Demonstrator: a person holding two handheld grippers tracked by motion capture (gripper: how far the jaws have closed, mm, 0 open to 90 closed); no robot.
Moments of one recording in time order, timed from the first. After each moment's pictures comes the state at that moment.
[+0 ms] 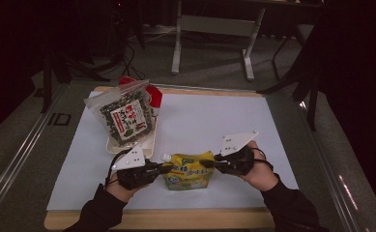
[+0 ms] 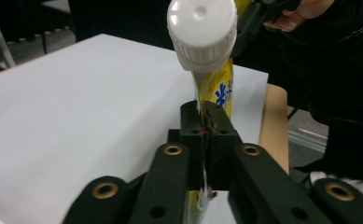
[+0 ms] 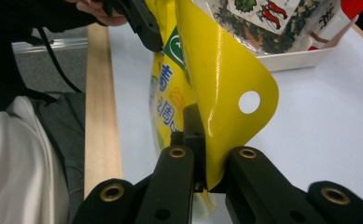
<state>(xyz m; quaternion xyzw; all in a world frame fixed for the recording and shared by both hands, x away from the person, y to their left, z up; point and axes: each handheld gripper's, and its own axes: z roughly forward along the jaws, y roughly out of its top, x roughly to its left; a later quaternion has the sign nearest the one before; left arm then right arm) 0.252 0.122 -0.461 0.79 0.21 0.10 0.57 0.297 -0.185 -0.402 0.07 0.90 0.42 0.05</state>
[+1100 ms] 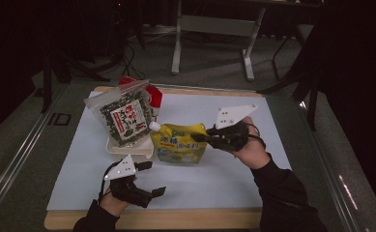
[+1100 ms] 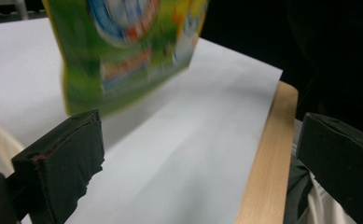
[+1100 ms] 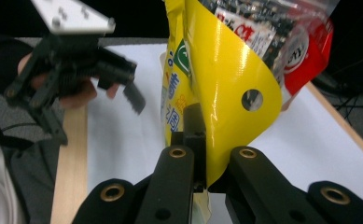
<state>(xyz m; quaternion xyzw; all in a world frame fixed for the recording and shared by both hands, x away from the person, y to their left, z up) 0.233 0.140 -0.501 0.77 0.28 0.08 0.57 0.327 -0.159 -0.351 0.06 0.88 0.47 0.09</state>
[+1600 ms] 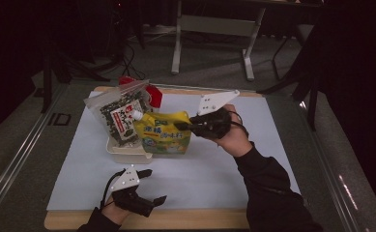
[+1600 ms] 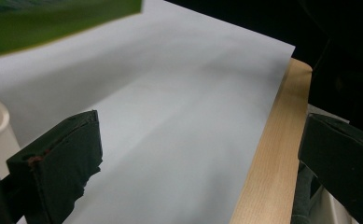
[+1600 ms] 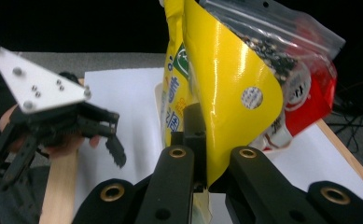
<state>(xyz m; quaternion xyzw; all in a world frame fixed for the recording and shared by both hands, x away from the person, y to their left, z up) 0.221 0.133 -0.521 0.79 0.28 0.10 0.54 0.349 -0.116 -0.339 0.05 0.87 0.49 0.09</state>
